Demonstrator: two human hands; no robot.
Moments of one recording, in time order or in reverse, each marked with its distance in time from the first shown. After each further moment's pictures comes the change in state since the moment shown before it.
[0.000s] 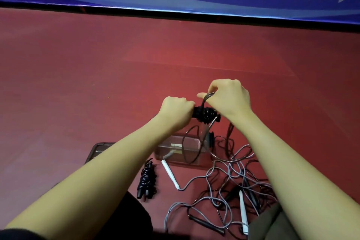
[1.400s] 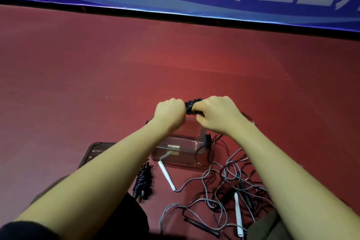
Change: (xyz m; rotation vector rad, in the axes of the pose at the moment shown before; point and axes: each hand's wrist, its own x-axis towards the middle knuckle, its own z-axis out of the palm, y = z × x) left_hand 0.003 -0.001 0.011 -0.223 -0.059 -0.270; right_hand -0.019 -0.009 -0.002 -0.298 -0.236 -0.477
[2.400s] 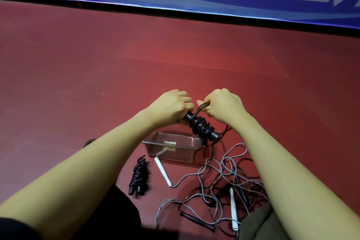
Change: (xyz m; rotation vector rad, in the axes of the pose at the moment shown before) left_hand 0.005 -0.014 -0.005 -0.054 0.480 0.879; right_hand -0.004 0.023 0.005 0.242 -0.114 0.374
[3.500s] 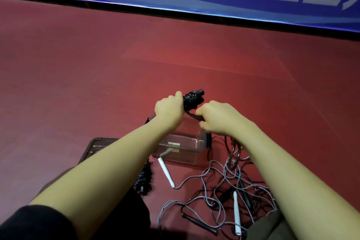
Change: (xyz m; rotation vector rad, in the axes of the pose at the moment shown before) left_hand 0.006 0.010 0.016 0.008 -0.428 -1.060; right_hand -0.002 -0.022 0.009 -0.201 -0.198 -0.258
